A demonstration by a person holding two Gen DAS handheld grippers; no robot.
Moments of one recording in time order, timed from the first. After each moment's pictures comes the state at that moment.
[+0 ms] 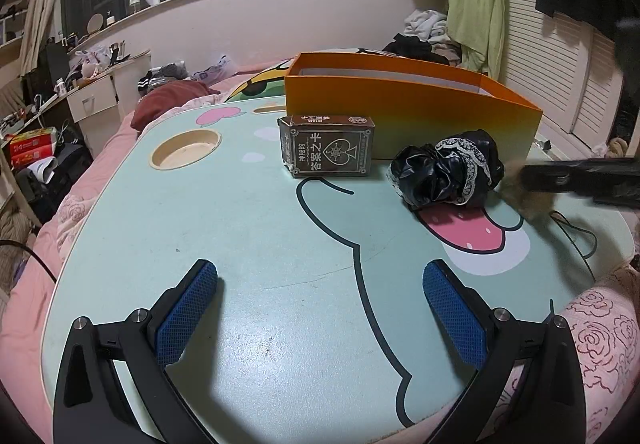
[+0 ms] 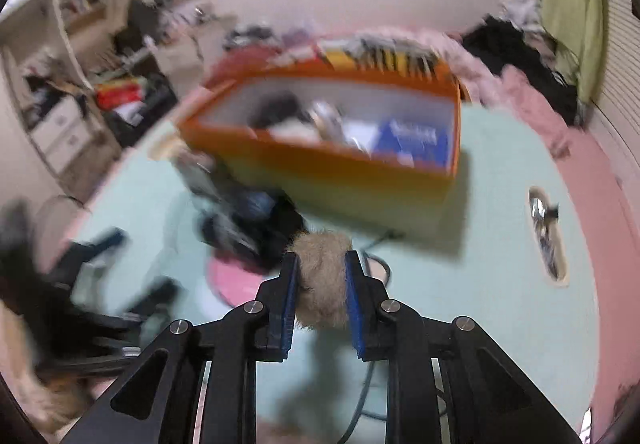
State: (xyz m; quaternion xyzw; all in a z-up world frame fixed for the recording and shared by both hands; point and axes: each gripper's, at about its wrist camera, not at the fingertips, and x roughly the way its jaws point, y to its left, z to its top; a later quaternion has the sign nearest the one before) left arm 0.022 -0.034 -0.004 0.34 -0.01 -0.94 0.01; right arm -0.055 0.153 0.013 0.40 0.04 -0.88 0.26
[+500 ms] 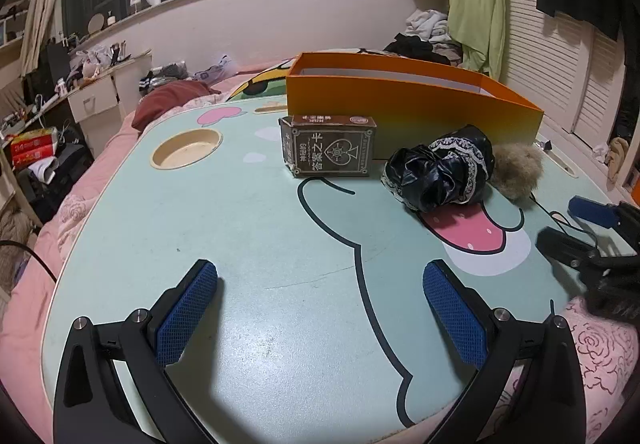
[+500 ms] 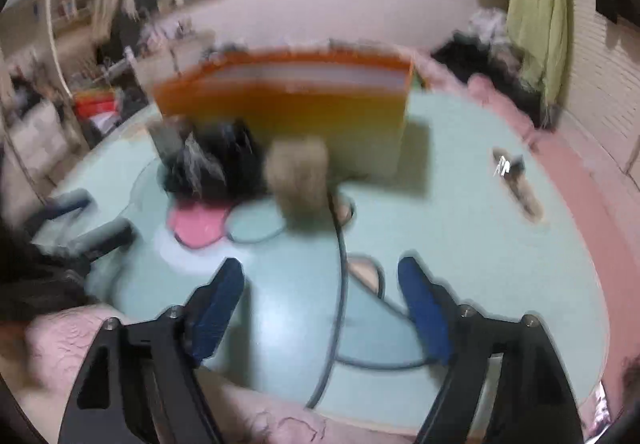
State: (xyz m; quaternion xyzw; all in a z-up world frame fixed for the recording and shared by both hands) left arm 0.024 -0.030 -0.004 0.34 -0.01 -0.94 0.01; right arm 0.001 0.172 -0.016 0.32 0.08 -0.92 0.19
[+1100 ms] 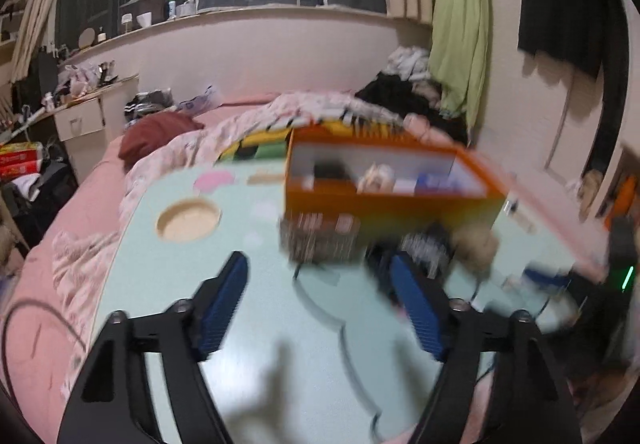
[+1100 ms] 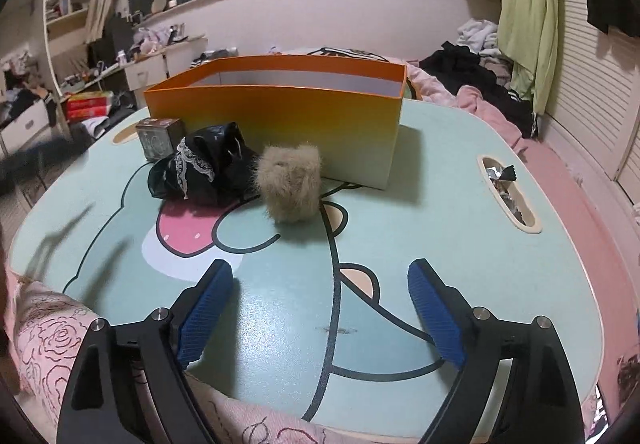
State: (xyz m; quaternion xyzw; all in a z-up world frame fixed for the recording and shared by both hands) left arm 0.013 -0.042 0.072 0.29 0.03 -0.96 -0.04; right arm -0.003 0.177 -0.018 0.34 0.06 -0.92 0.20
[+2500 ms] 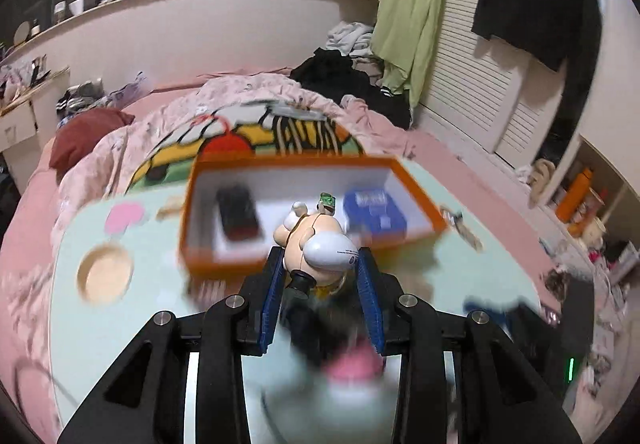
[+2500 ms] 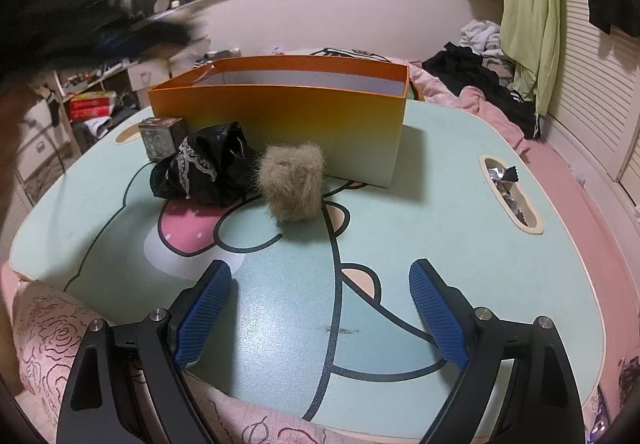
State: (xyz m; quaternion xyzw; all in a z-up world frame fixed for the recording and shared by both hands) left arm -0.017 -0.006 0.094 0.35 0.02 -0.93 -0.15; right arm -0.002 0.171 -0.017 0.34 0.06 -0.92 0.20
